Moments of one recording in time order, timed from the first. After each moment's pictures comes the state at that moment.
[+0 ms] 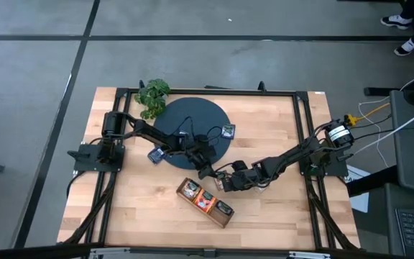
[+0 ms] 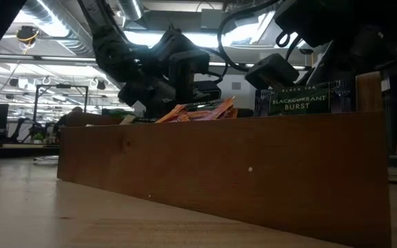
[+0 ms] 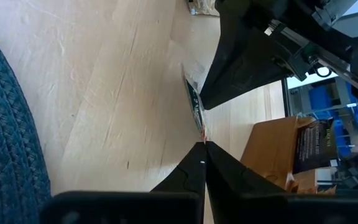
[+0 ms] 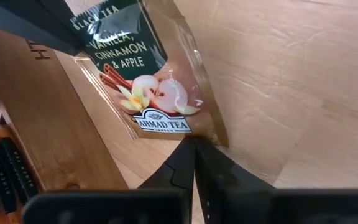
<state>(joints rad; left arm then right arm) 0.06 2.00 0.93 0.43 0.54 -0.69 0.31 1.80 0.79 0.01 0.09 1.59</state>
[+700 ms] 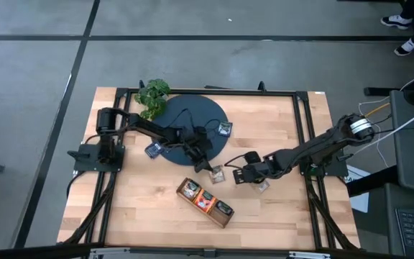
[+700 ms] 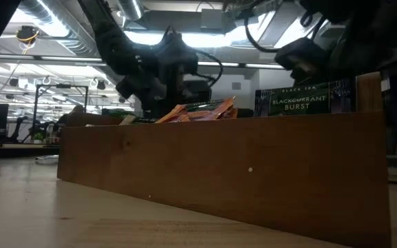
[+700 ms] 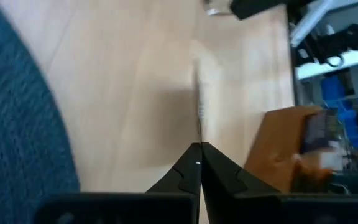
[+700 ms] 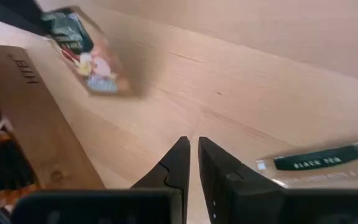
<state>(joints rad) 0.14 1.91 0.93 0.25 0.58 -0.55 0.32 1.51 0.76 -0.32 0.15 1.58</state>
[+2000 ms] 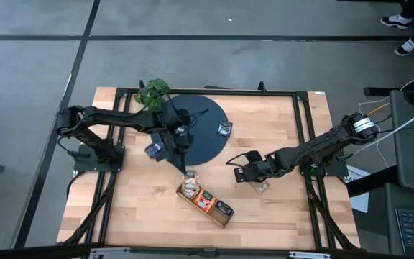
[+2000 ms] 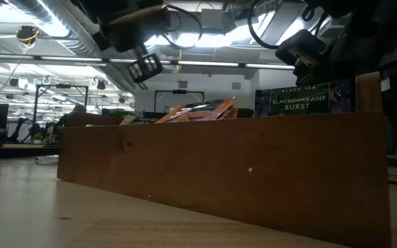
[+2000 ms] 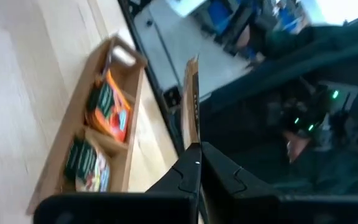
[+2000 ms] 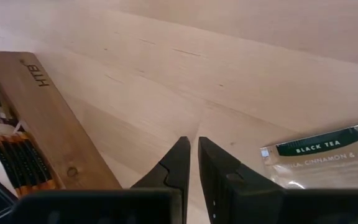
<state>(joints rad) 0.21 1.48 0.93 -0.31 1.12 -0.13 0.32 1.48 0.76 -0.34 0.13 1.64</state>
